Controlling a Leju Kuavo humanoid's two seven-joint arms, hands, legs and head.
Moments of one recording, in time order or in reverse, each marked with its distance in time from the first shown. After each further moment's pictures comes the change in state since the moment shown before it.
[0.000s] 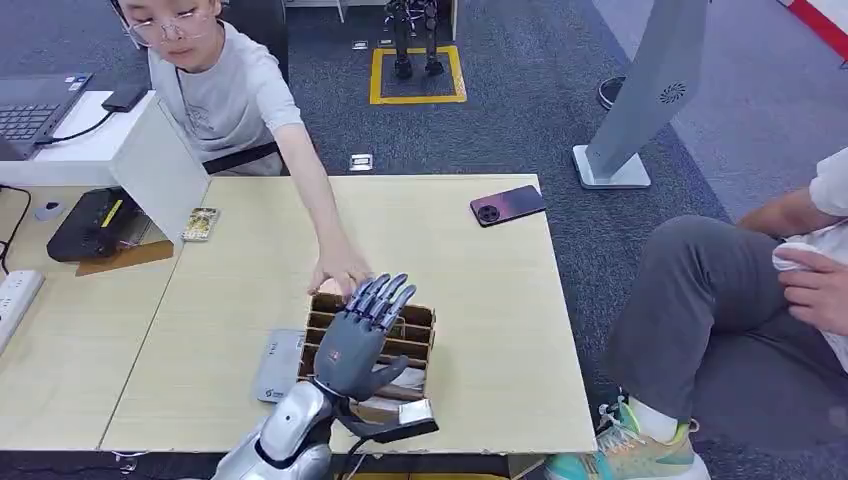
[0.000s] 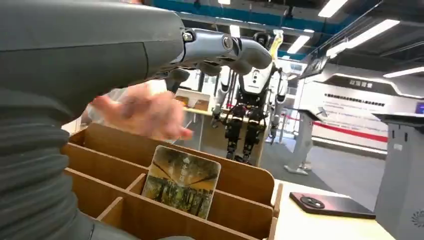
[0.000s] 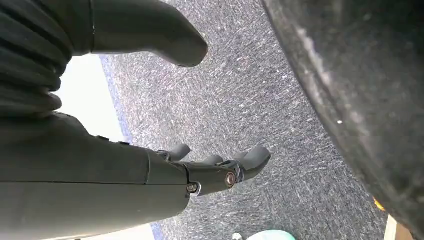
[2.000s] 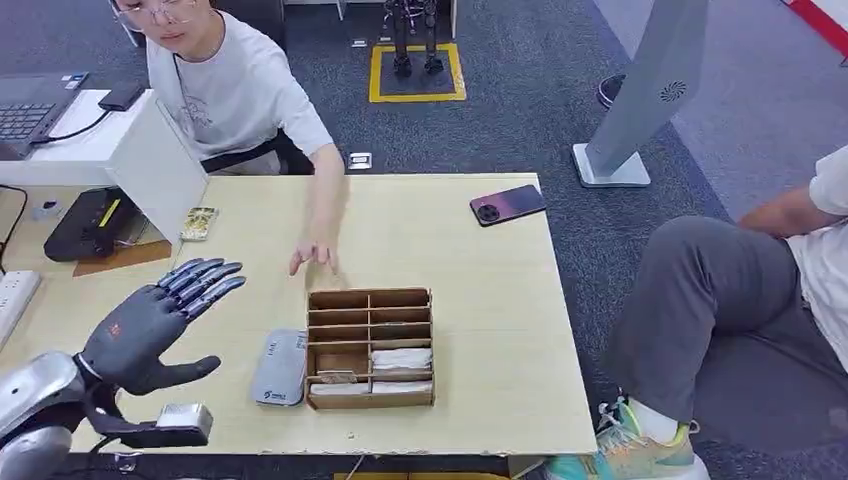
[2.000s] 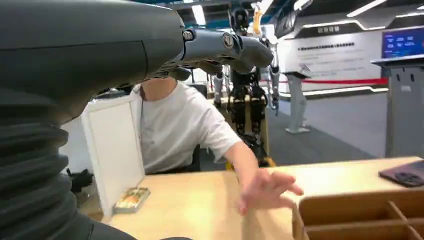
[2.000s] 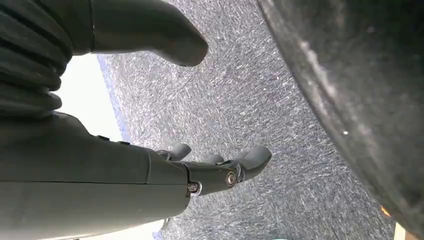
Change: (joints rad) left arm 0.211 0.793 0.364 -0.737 0.505 -0.565 -0.252; right arm 0.008 0.000 -0.001 0.000 -0.043 -0.006 -0.033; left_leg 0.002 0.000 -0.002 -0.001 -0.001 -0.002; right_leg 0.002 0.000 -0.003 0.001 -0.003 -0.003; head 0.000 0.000
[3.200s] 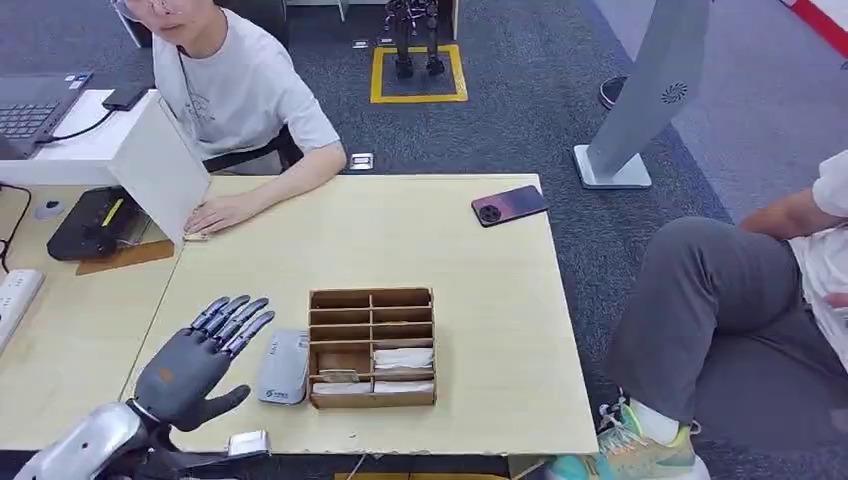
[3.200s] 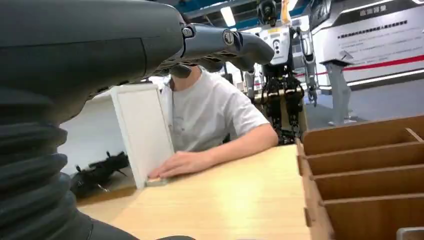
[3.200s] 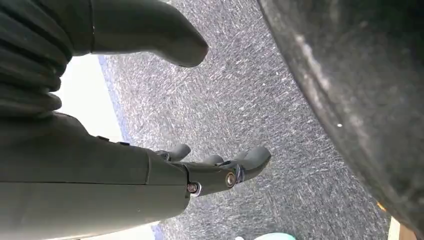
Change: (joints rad) left arm 0.067 -0.206 -0.101 0.099 -0.386 0.116 0.213; right arm -0.002 0.000 0.000 0.000 0.018 -0.013 0.029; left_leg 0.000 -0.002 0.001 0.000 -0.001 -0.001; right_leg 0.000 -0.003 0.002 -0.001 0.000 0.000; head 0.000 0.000
